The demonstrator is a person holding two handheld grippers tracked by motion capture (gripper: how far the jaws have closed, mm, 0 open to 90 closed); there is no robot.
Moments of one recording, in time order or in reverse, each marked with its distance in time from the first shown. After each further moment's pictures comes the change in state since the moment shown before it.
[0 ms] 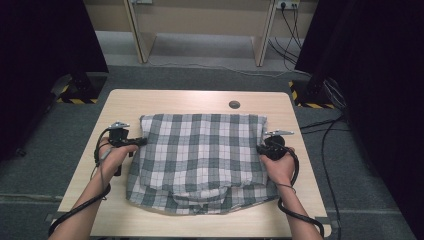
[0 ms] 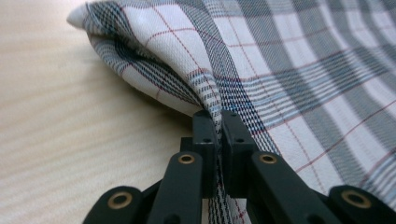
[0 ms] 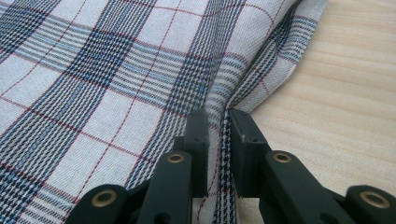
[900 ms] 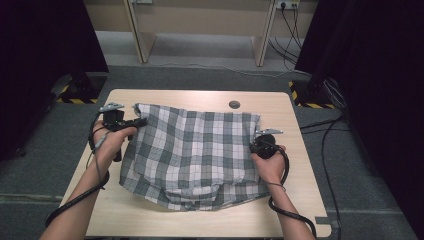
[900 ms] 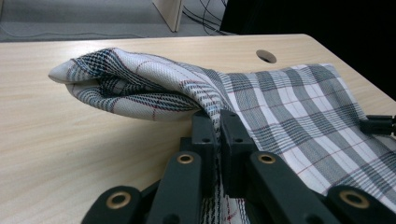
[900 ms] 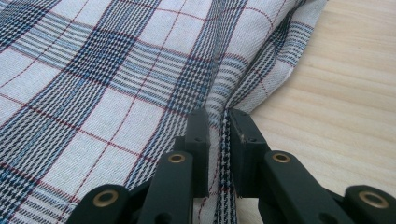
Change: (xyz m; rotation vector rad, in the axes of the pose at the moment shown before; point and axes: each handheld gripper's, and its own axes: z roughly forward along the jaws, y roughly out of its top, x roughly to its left) left arm -0.032 0.055 -0.037 -0.131 -0.002 0.018; right arm 0.025 0.008 0.013 -0.024 -0.024 -0.027
